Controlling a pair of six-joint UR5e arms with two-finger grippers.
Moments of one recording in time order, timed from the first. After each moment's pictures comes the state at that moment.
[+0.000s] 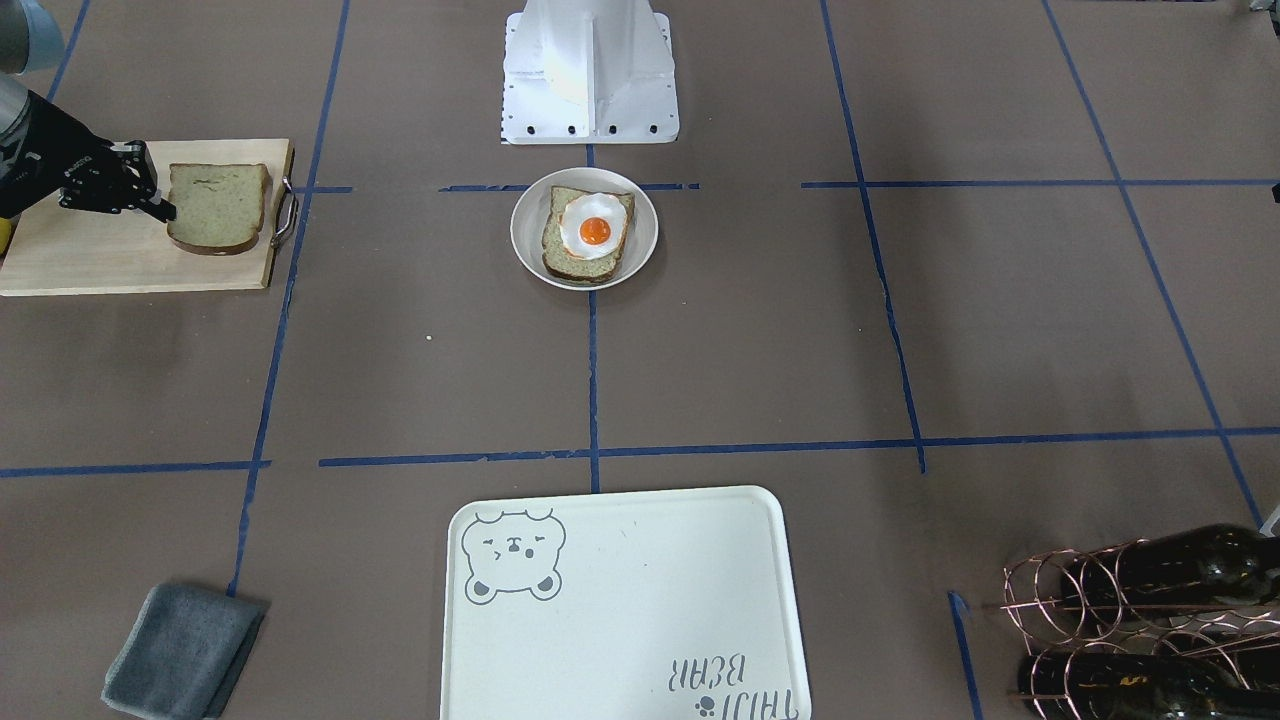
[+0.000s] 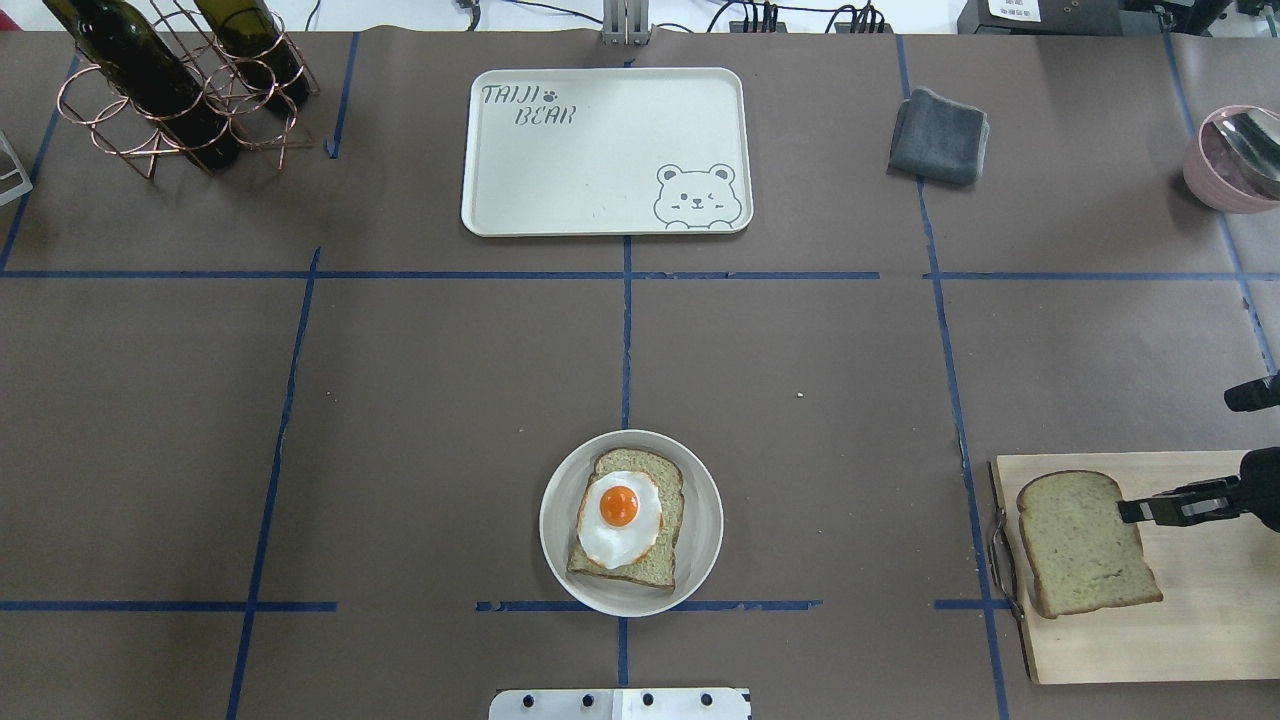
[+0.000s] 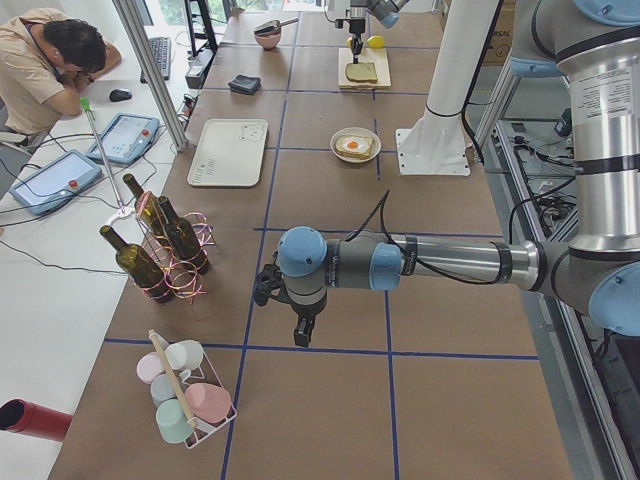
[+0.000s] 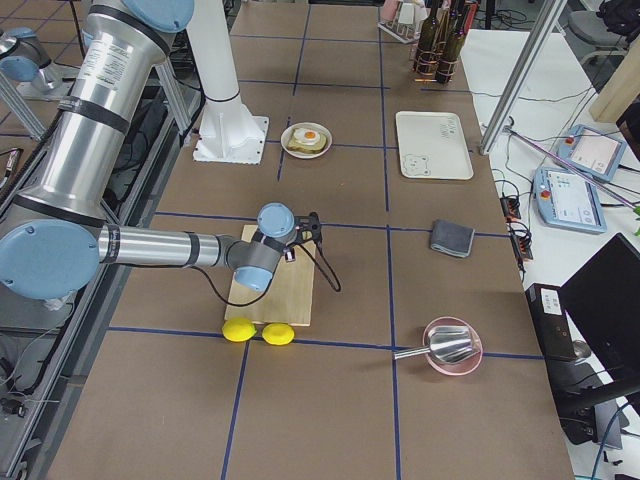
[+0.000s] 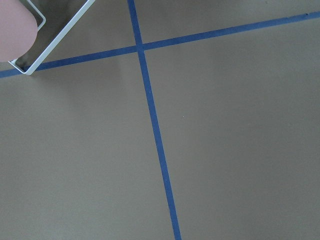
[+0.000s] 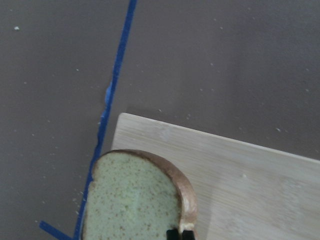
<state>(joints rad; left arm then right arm) -1.54 -1.39 -1.80 -1.54 -2.40 0.16 0.78 -1.93 1.76 -0.32 2.27 0.98</state>
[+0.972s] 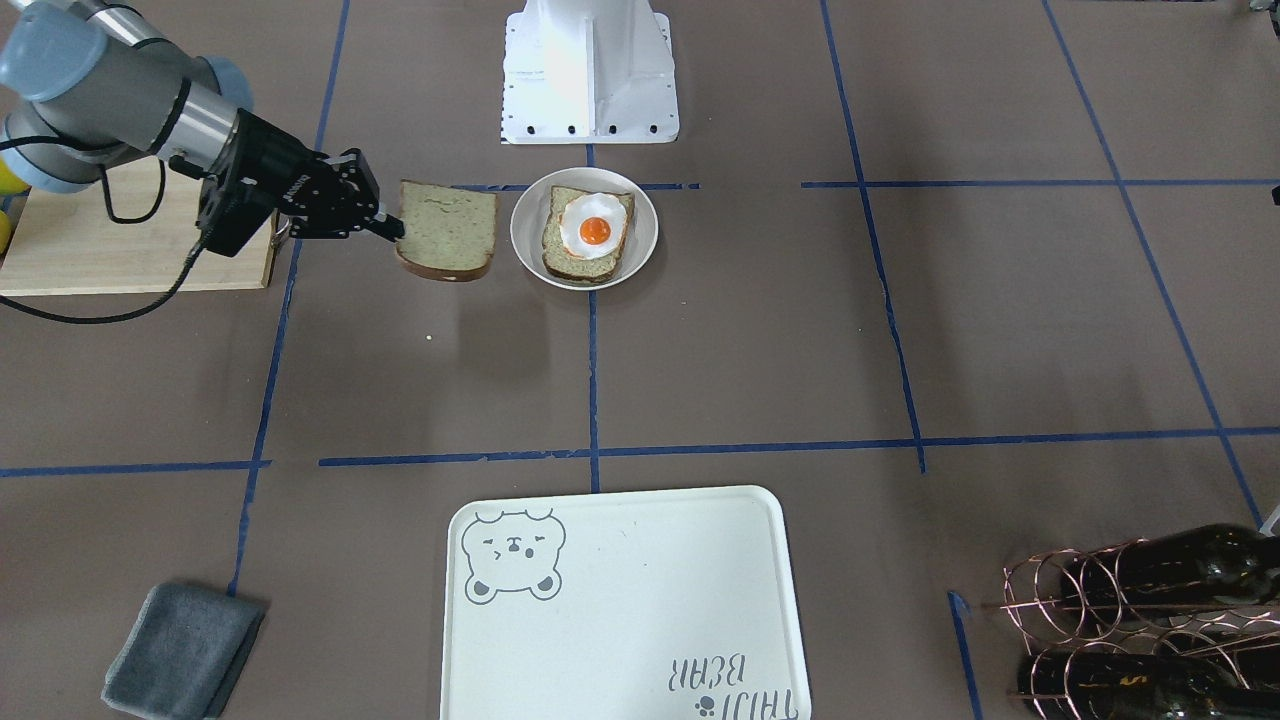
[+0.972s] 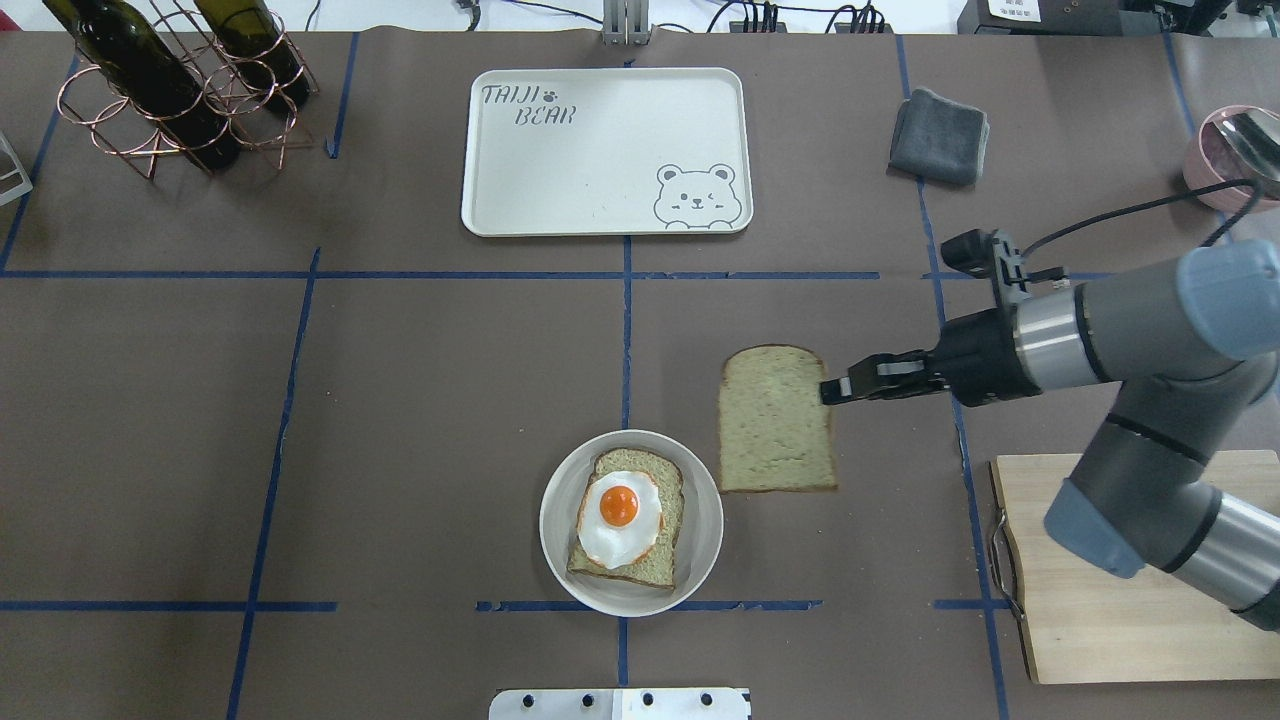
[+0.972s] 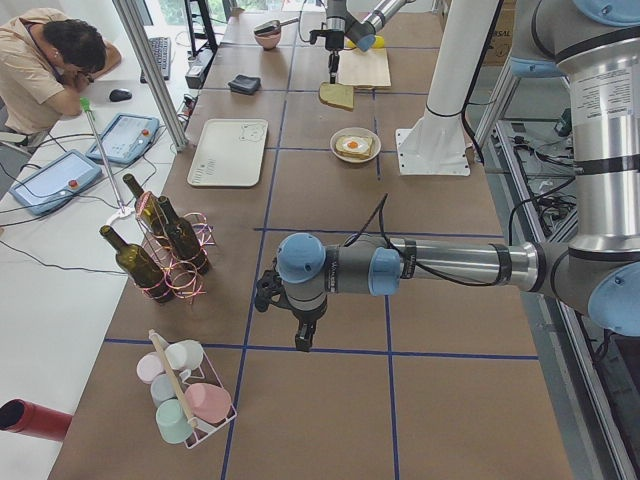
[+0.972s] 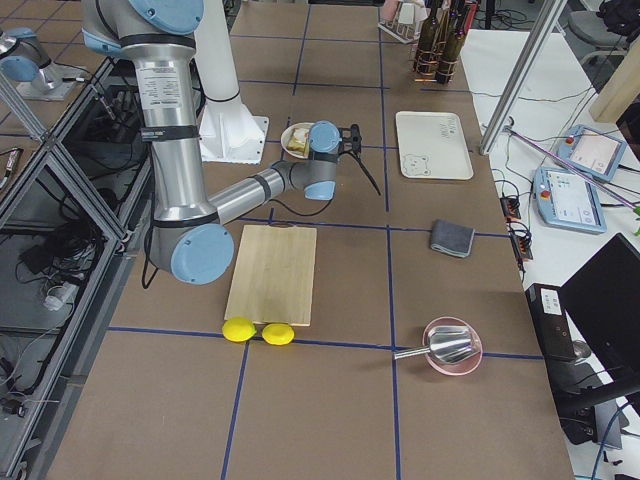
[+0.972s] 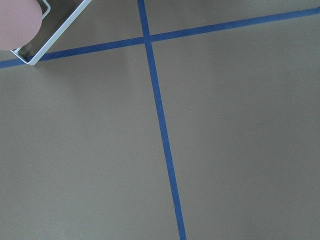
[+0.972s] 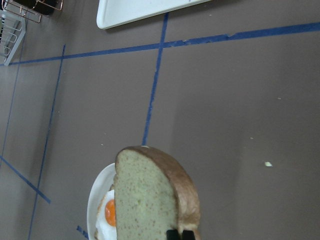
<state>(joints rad) -1.54 -1.39 -1.78 -1.54 -2.40 0.16 0.67 -1.39 1.79 -0.46 2.18 1.37</state>
